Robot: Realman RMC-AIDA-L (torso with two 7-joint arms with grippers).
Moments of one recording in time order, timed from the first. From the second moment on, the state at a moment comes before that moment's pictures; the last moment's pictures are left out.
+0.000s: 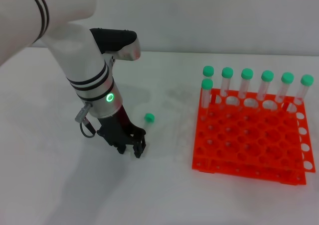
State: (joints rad) left arm -1.39 -2.07 2.85 -0.23 0.89 1.18 -2.74; right arm 0.39 2.02 -0.36 -0.06 2.20 1.17 -2.76
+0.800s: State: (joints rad) left arm -1.41 -2.07 2.85 -0.23 0.89 1.10 -2.73; right arm 0.39 2.02 -0.36 -0.06 2.20 1.17 -2.76
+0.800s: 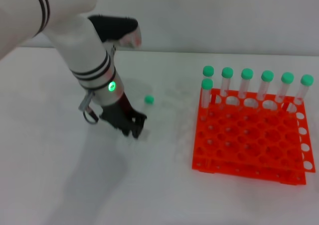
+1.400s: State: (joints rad) left arm -1.30 -2.07 2.84 -0.28 0.34 0.63 -2.34; right arm 0.40 2.02 -0.35 -0.04 2.20 1.17 -2.76
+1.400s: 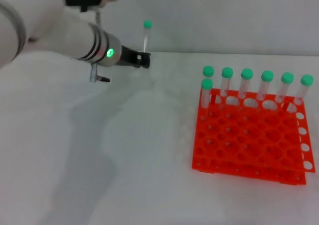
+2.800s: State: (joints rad) left arm -0.78 -2.10 2.84 0.38 -0.83 1.13 -0.48; right arm 0.37 1.91 -0.70 -0.34 1.92 1.54 -2.08
